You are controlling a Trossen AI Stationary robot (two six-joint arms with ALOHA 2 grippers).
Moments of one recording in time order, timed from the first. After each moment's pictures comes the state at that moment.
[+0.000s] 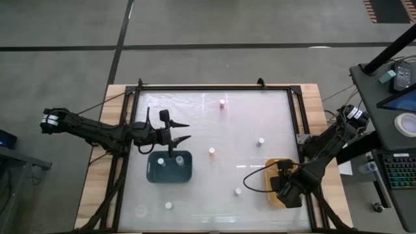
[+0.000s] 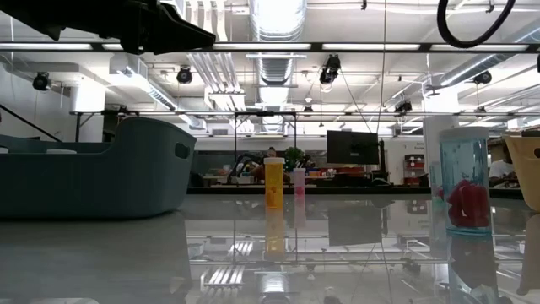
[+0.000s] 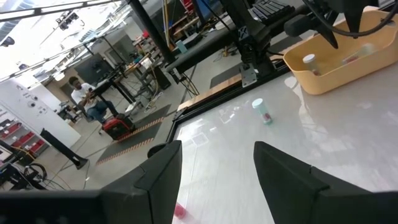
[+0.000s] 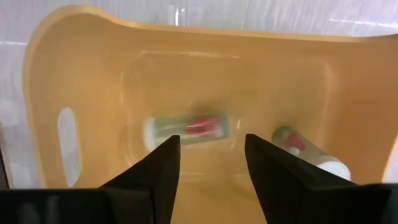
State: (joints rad) left arm -0.12 0.97 0.48 0.41 -0.35 0.53; right arm 0.85 1.43 0.96 -1.01 -0.01 0.76
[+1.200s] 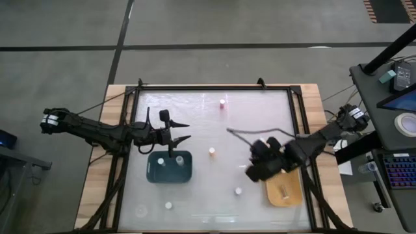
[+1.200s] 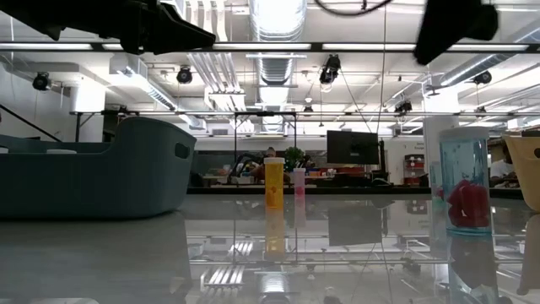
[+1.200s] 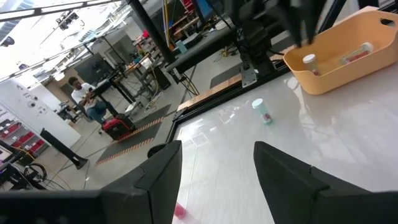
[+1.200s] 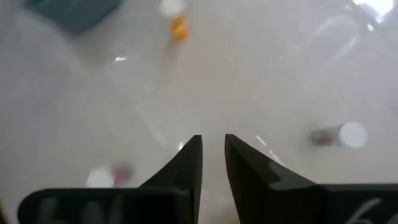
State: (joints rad) left arm -0.12 0.97 0.48 0.41 -0.35 0.53; right arm 0.48 1.43 1.22 -1.02 0.41 1.11
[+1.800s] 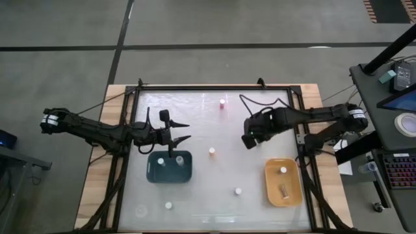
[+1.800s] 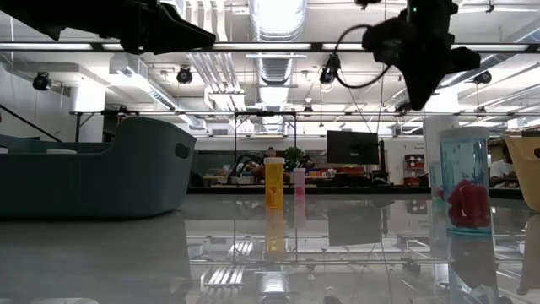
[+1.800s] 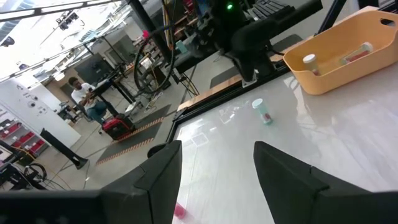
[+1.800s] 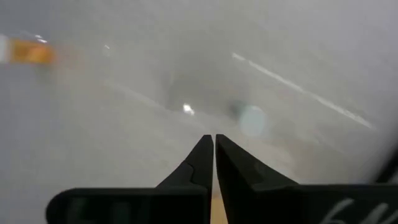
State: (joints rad) left arm -0.12 0.97 0.48 0.41 -0.35 0.53; right arm 0.00 1.43 1.21 -1.21 0.09 1.08
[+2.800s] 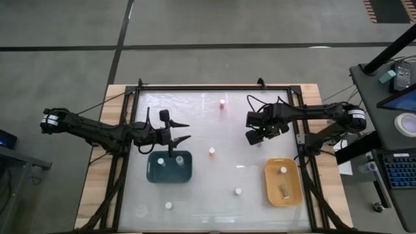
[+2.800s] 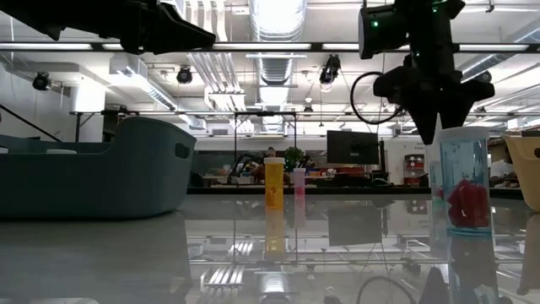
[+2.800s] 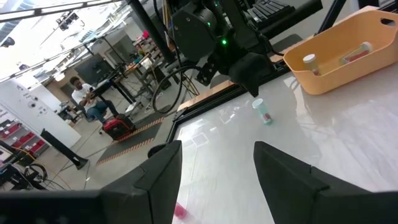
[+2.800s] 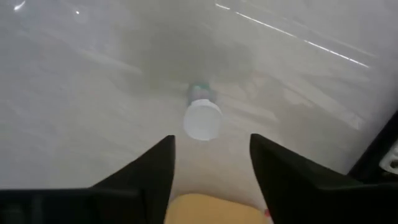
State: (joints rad) left arm -0.12 0.97 0.48 0.41 -0.35 0.53; right arm -0.17 1.43 1.03 -1.16 -0.06 1.03
